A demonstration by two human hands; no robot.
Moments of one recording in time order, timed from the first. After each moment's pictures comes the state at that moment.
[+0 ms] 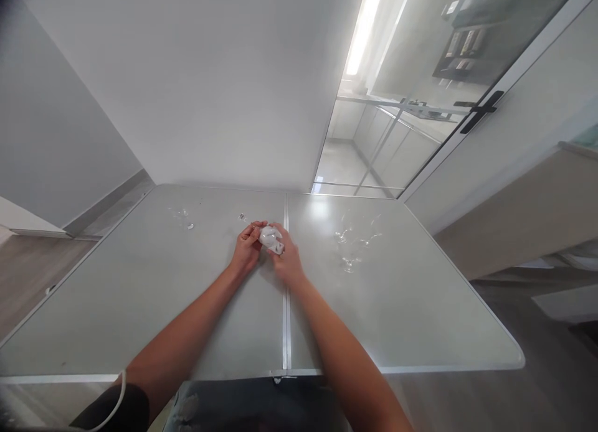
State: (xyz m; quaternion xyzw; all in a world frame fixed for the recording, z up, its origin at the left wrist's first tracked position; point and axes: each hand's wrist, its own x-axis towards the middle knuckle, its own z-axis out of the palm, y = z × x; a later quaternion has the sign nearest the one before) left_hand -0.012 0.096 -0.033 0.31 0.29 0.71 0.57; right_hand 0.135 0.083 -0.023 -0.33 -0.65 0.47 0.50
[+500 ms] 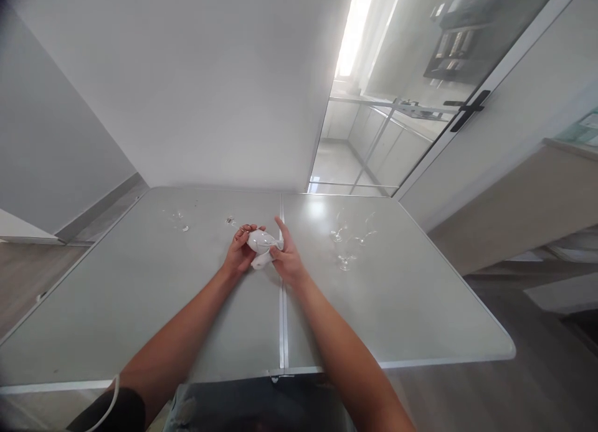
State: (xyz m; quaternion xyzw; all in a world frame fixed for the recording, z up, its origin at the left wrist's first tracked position) left_hand -0.021 0.093 -0.035 0.29 0.21 0.70 0.62; right_hand 0.142 0.080 -0.010 -0.23 -0.50 0.68 0.48
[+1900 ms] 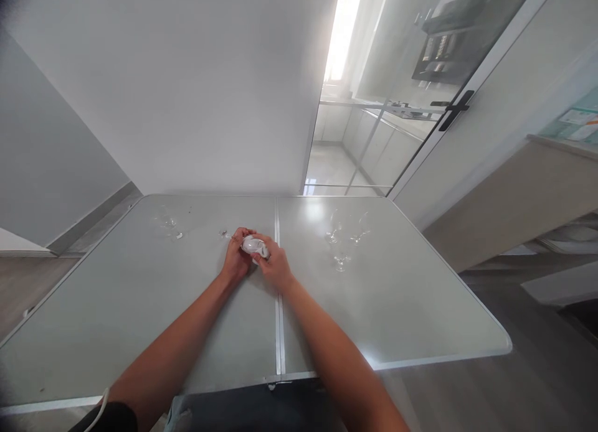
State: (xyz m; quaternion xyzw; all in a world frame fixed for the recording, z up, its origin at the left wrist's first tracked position) left_hand -0.010 0.094 -0.031 0.30 0.27 0.71 0.57; right_hand 0.131 0.088 -0.026 -0.32 -0.68 0.42 0.51
